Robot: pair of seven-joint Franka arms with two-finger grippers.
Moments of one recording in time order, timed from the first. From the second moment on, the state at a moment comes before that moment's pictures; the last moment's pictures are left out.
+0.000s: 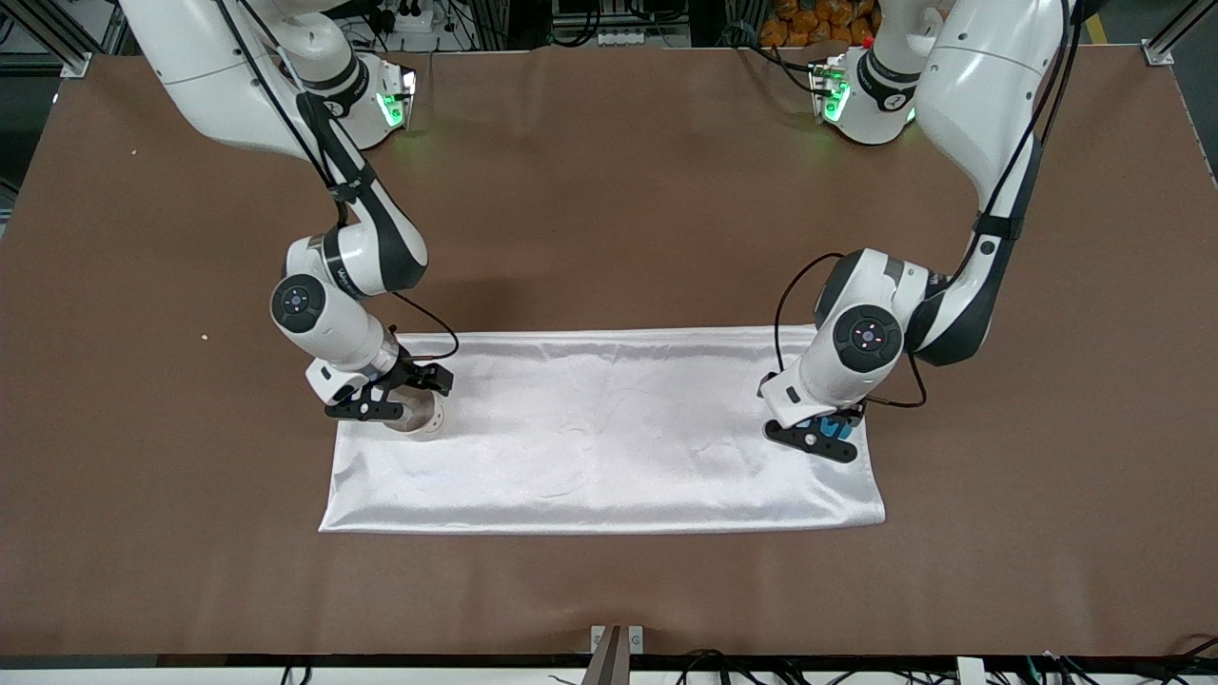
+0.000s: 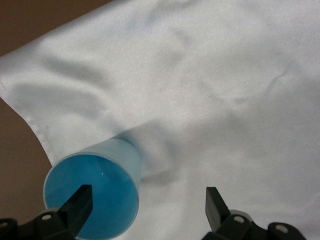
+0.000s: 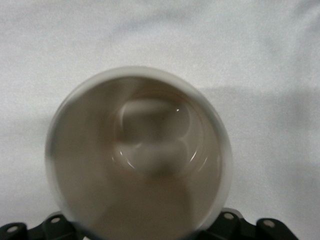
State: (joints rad) left arm -0.30 0.63 -0.10 -1.64 0.17 2.24 -0.12; right arm 0.23 0.51 0.07 -2.00 0.11 2.60 0.27
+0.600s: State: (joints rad) left arm -0.30 0.66 -0.10 -1.64 0.18 2.26 -0.12; right arm 0.23 0.52 0.06 -1.99 0.11 2.60 0.27
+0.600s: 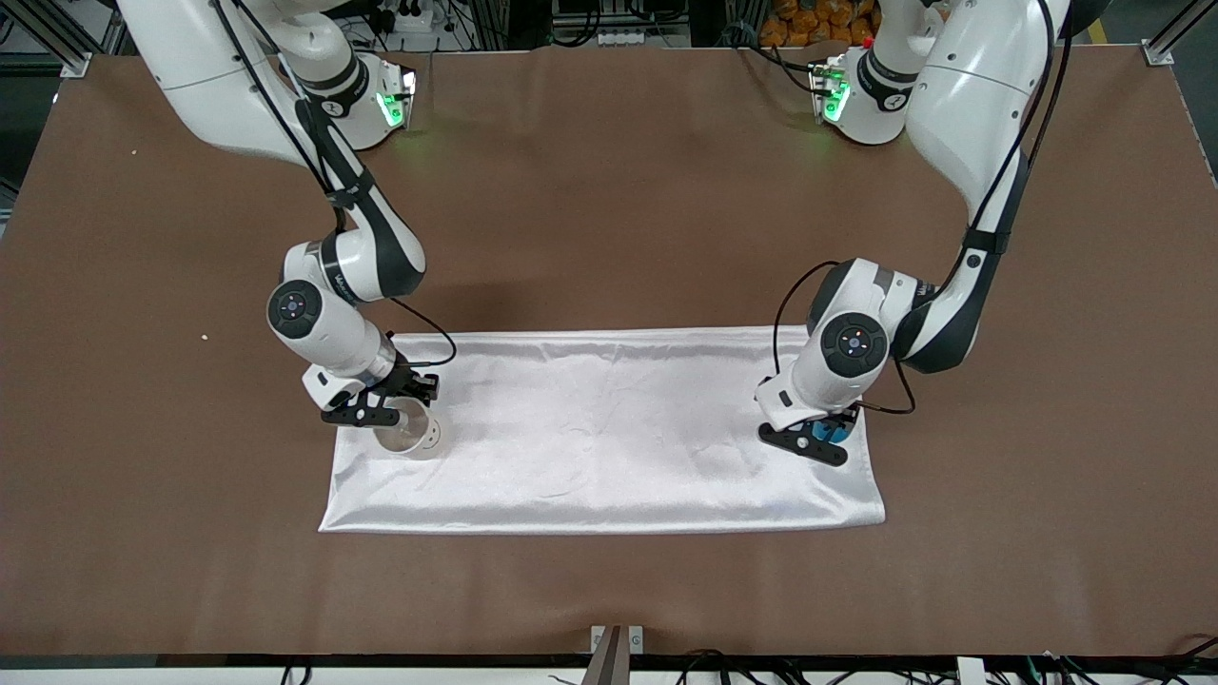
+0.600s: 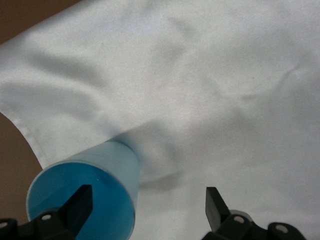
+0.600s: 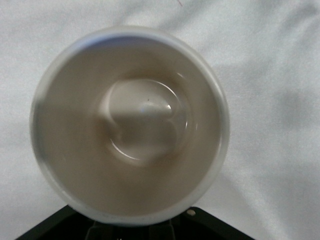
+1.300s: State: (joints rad) left arm -0.29 0.67 -0.09 -1.64 0.23 2.27 -0.12; right arm 0.25 0.40 0.07 -1.97 0.11 2.36 0.27
